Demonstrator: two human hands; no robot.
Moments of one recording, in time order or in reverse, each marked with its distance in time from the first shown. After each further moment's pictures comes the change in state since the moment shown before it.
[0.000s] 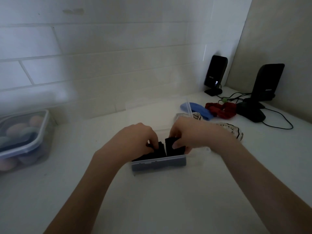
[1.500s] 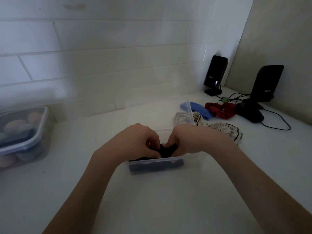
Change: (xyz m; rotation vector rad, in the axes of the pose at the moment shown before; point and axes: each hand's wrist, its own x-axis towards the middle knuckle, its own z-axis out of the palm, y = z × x) left_hand -0.003 -0.005 0.003 -0.175 -0.008 0.080; right_hand 0.012 0.009 0.016 -0.386 0.023 -0.172
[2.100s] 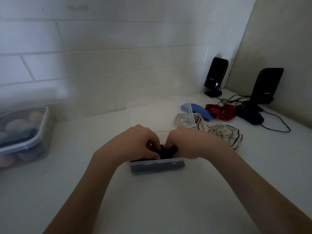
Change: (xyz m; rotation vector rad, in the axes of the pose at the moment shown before) left_hand -0.001 -0.005 0.002 -0.017 -0.007 -0.003; right_hand -0.003 -0.012 0.001 -0.139 0.012 -0.078
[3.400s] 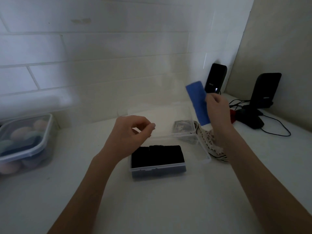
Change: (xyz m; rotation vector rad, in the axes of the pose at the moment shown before) left_hand -0.001 -0.010 -0.004 -0.448 0.686 0.115; right_hand 0.024 0.093 -0.004 1.129 1.161 0.450
